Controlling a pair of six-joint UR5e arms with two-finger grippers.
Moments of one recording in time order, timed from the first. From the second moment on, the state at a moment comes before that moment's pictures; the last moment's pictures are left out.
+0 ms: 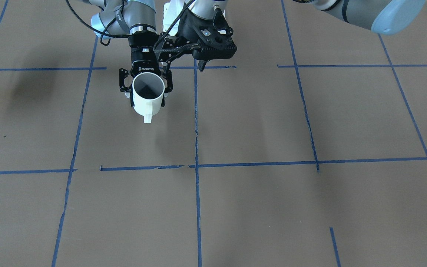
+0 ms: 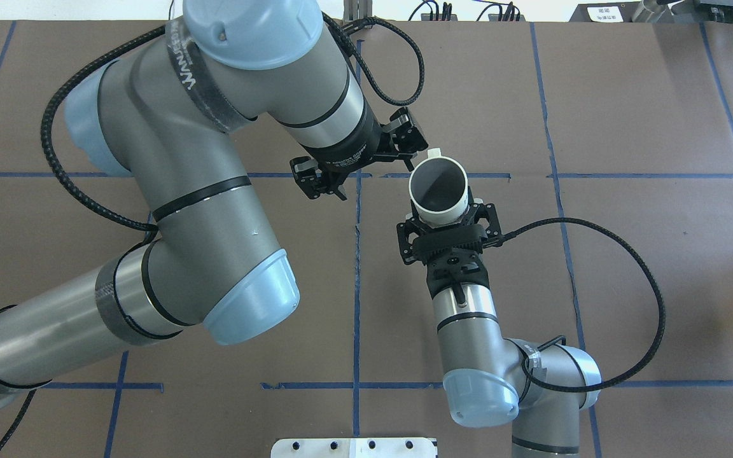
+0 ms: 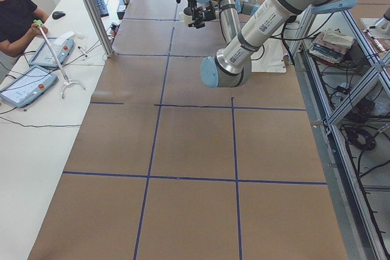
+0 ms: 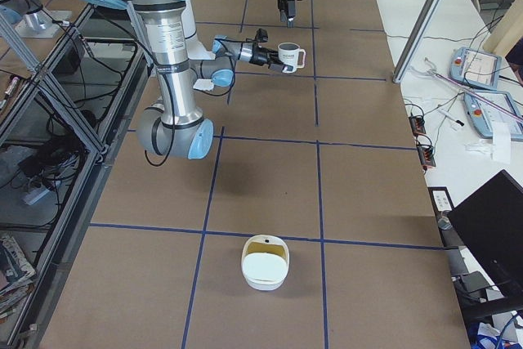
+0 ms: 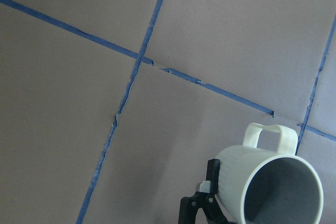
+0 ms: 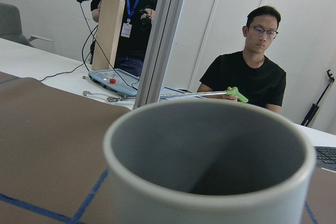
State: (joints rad) left arm -0.61 -2.51 -1.80 -1.45 -2.01 -1.56; right arm 0.15 -1.18 1.76 -1.06 0.41 0.92
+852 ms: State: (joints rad) left arm -0.55 -2.50 -1.79 -1.48 -2.02 -1.54; right arm 0.11 -1.15 1.81 -1.08 0.36 0.87
